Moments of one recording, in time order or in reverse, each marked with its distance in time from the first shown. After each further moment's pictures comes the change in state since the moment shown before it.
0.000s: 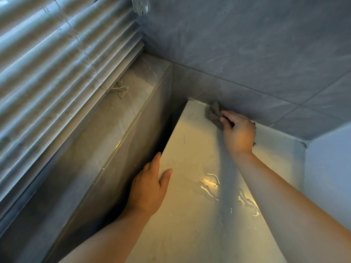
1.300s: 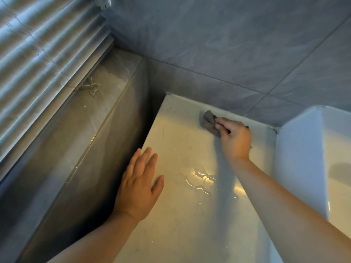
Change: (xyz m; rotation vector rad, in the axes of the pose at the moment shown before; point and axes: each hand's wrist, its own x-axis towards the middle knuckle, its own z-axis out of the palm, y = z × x) left_hand -0.019 0.013 0.007 0.299 0.031 0.290; right_hand -0.032 0.036 -0.046 0.042 -0.042 0.083
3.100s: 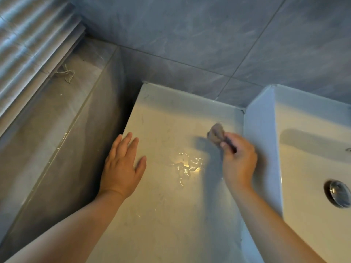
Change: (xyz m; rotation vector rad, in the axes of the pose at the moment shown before) left_hand 0.001 0.001 0.000 -0.037 0.007 -0.005; right_hand -0.113 -0.014 -0.079 -0.002 0.226 0.155
